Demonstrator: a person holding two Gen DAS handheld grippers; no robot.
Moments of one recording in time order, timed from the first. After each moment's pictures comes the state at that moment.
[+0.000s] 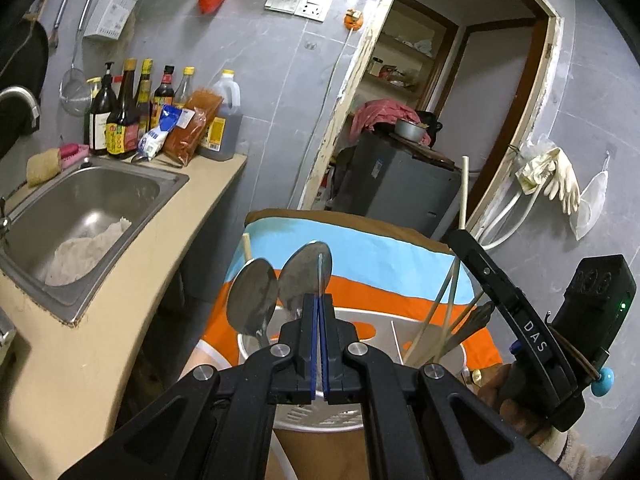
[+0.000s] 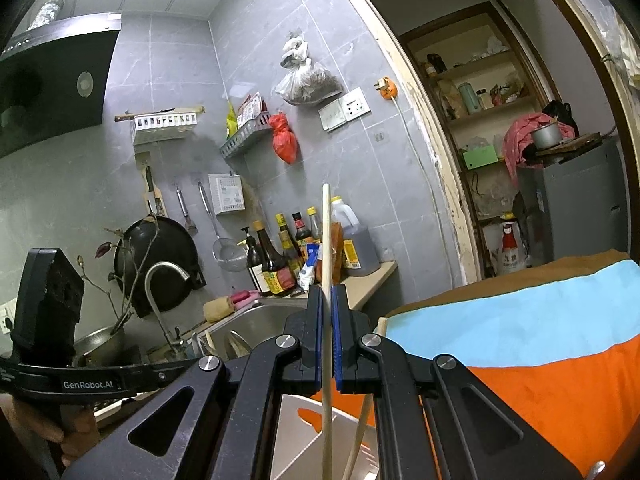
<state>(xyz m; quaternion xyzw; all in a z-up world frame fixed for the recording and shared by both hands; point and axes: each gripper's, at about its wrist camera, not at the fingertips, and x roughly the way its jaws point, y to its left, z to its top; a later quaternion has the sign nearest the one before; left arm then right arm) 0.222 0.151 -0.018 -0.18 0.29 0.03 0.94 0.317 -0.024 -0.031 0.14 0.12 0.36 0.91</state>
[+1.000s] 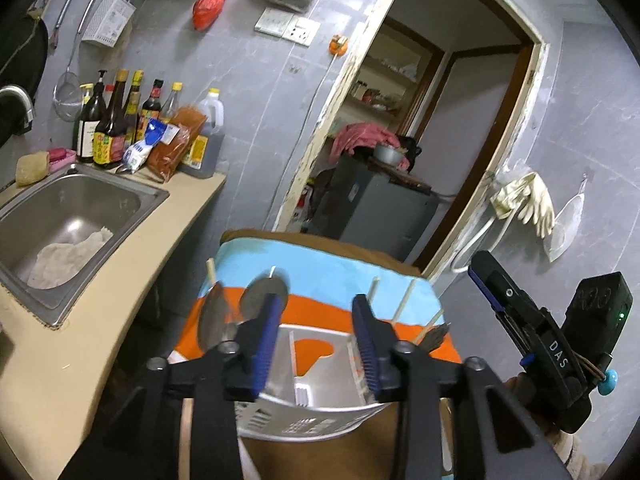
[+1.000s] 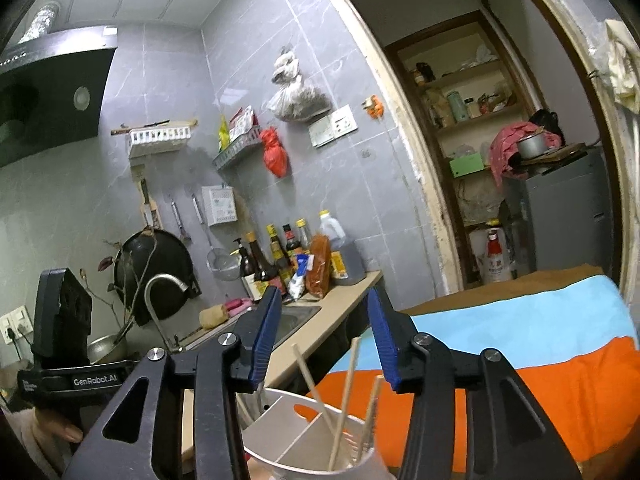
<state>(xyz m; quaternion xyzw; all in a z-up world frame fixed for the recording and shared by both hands) 0.209 0.138 -0.002 -0.21 0.23 0.00 0.95 0.294 -0.066 -0.002 0.14 0.12 0.34 0.92</state>
